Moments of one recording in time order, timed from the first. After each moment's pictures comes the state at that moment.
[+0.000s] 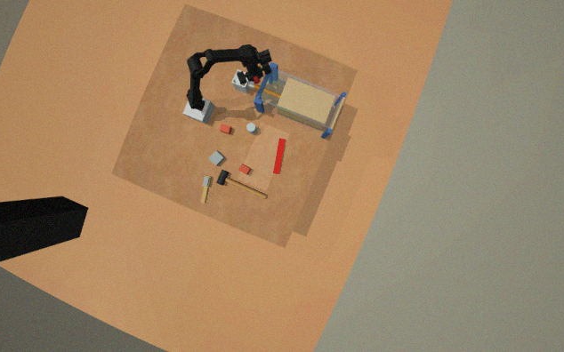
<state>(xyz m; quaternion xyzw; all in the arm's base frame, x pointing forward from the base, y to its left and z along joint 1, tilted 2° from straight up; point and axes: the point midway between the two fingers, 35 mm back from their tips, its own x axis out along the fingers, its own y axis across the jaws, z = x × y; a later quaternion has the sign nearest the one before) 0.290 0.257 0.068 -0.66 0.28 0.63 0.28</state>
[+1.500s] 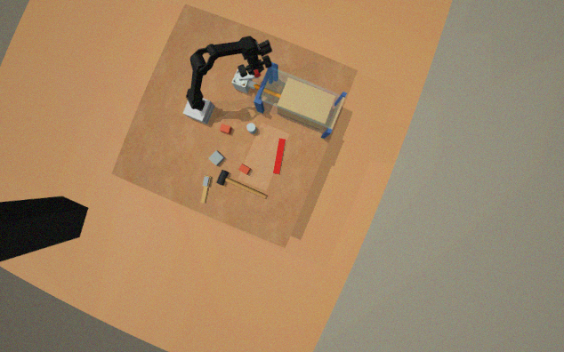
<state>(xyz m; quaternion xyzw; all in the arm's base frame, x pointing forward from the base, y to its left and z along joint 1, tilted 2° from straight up) 0.279 0.295 0.067 -0.67 0.29 0.62 0.29</state>
